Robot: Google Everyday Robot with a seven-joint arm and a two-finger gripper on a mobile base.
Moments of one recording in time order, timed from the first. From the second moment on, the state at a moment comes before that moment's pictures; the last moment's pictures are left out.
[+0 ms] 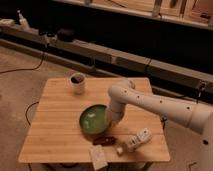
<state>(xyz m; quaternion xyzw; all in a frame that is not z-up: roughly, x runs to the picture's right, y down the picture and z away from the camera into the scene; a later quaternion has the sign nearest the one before) 0.072 0.203 0.772 -0.33 -0.25 -0.34 0.84</state>
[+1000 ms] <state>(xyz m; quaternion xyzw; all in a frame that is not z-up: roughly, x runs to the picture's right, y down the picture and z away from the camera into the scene) 0.257 0.122 0.839 -0.26 -0.17 -0.17 0.94</state>
